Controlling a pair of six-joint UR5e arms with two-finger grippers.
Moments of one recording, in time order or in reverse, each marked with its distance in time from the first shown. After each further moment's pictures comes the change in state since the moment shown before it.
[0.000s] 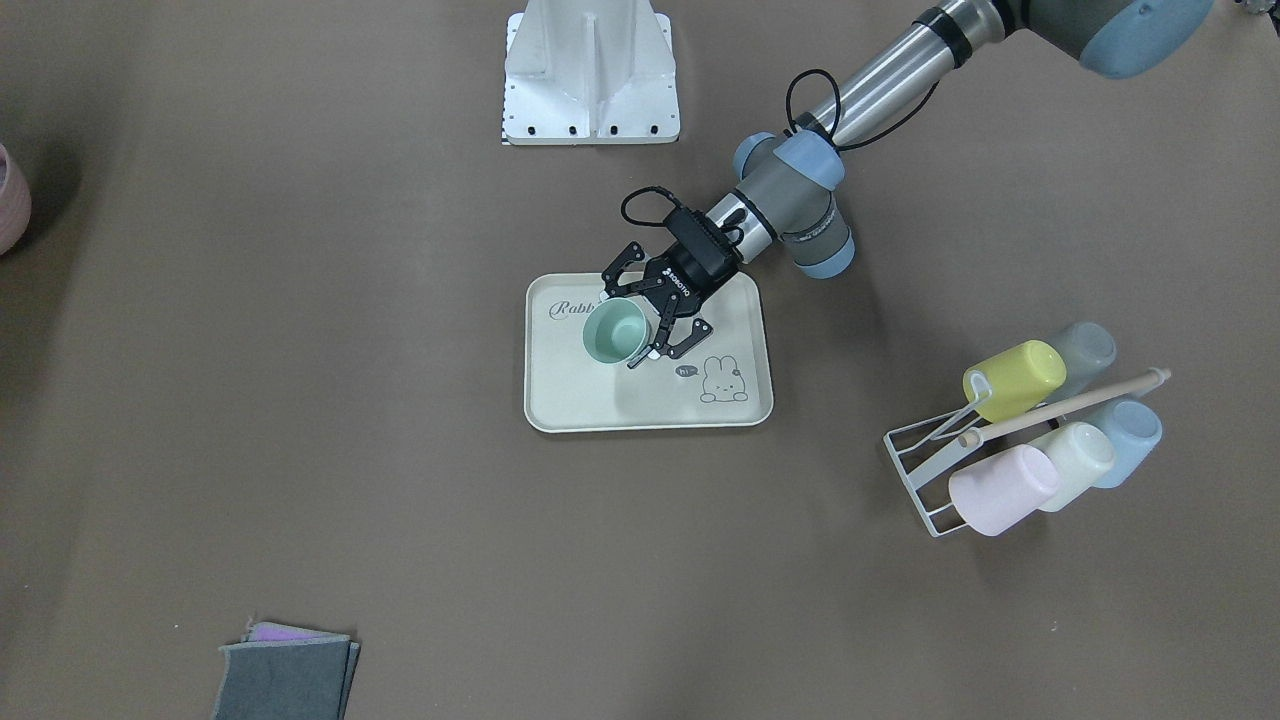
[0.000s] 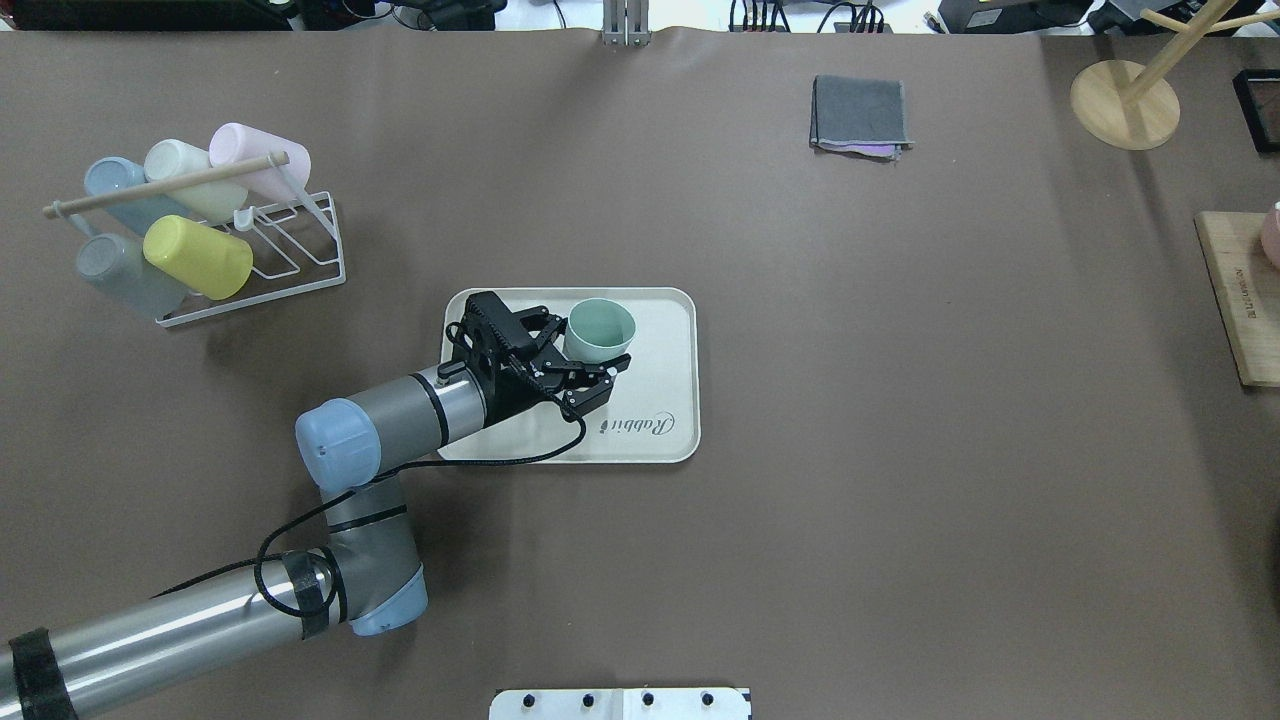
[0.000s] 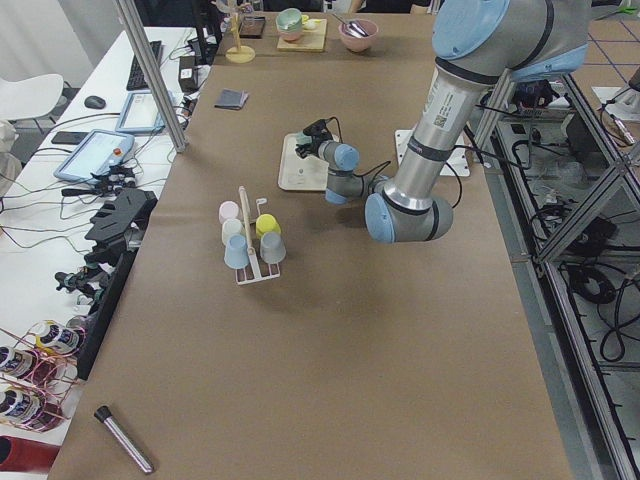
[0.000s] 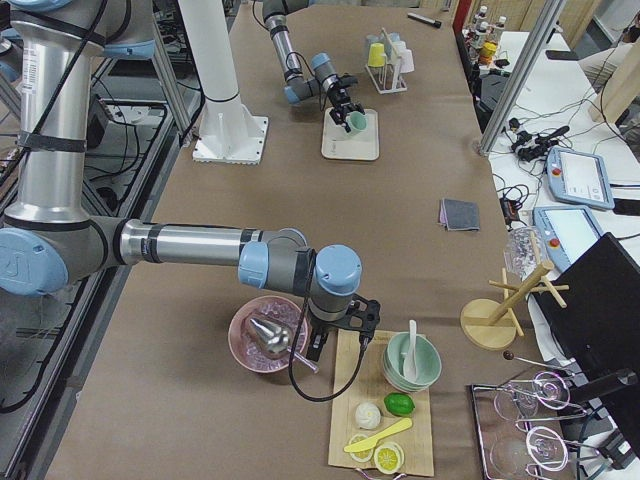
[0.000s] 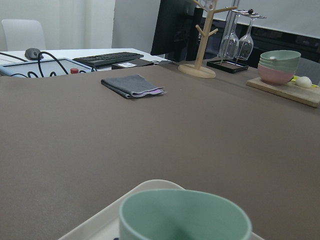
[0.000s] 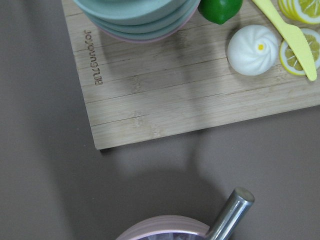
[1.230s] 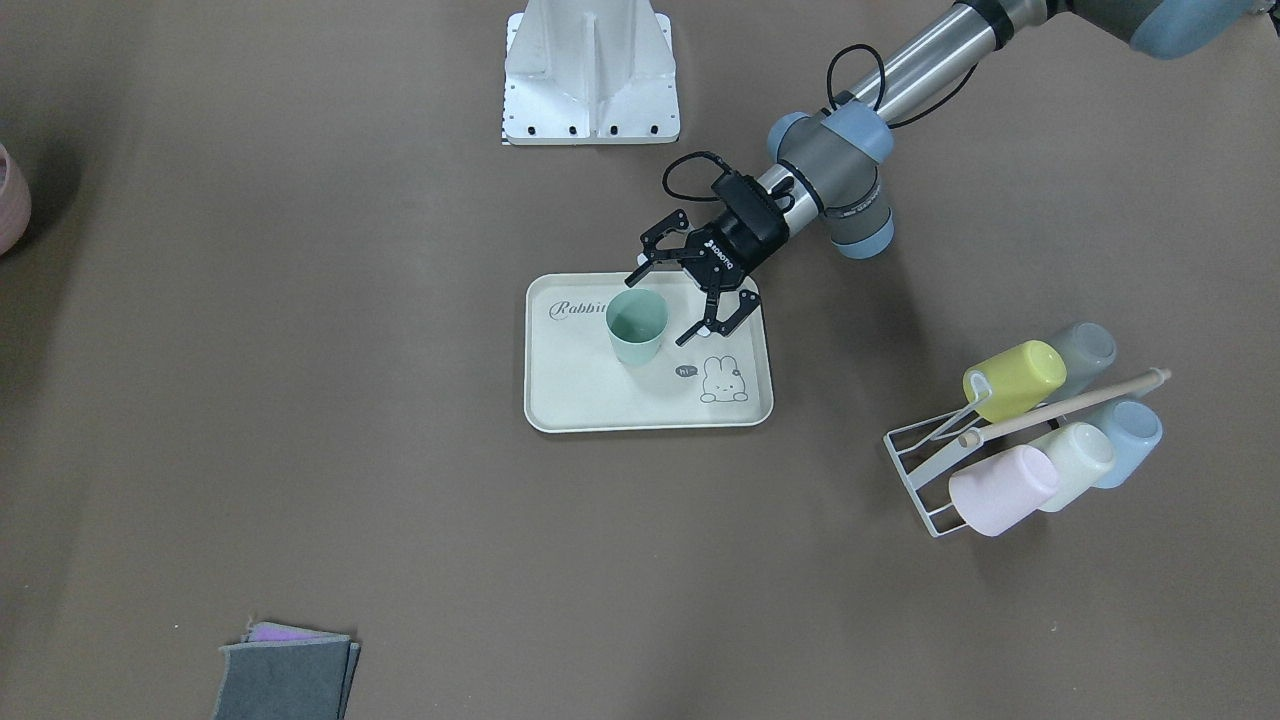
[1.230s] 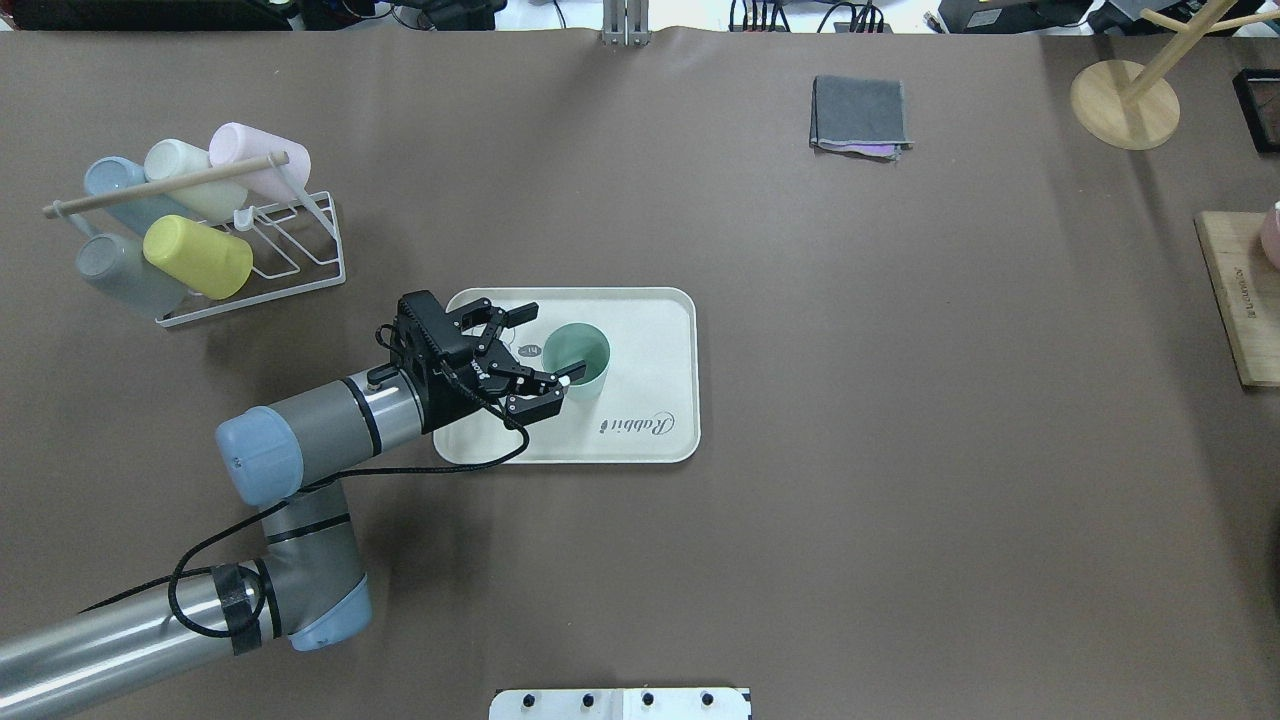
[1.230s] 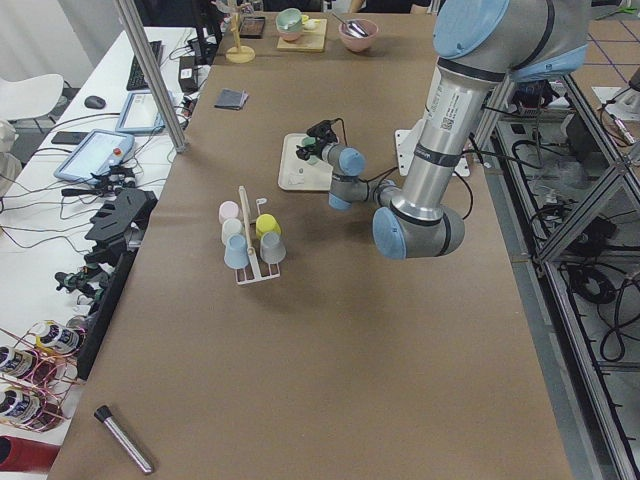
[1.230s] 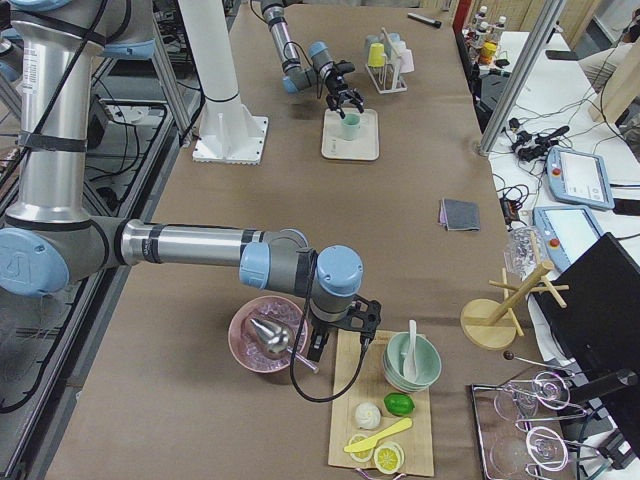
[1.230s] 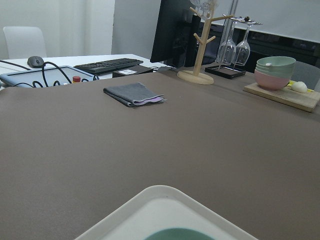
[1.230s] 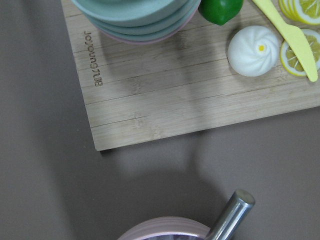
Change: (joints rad) left arm -0.019 0.143 -0.193 0.000 0.003 0.029; right arm 0.000 0.003 -0.006 0.000 0.003 -0.002
